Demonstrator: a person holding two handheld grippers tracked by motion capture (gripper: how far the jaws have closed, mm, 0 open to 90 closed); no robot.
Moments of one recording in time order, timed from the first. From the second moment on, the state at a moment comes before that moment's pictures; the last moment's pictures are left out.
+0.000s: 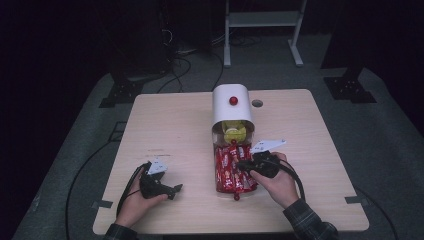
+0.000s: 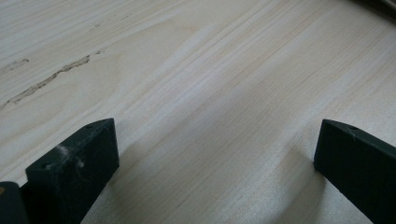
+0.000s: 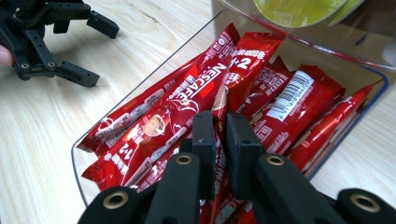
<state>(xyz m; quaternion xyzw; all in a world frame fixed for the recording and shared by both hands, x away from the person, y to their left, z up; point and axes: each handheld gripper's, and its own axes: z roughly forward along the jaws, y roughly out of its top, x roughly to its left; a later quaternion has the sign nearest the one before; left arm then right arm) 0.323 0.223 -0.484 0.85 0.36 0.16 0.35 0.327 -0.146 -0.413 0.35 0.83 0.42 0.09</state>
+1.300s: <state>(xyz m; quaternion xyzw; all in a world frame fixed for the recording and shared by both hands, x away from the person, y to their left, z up) 0.323 0.223 -0.484 0.85 0.36 0.16 0.35 0.310 -0.187 -0.398 0.36 0.82 0.44 0.11</state>
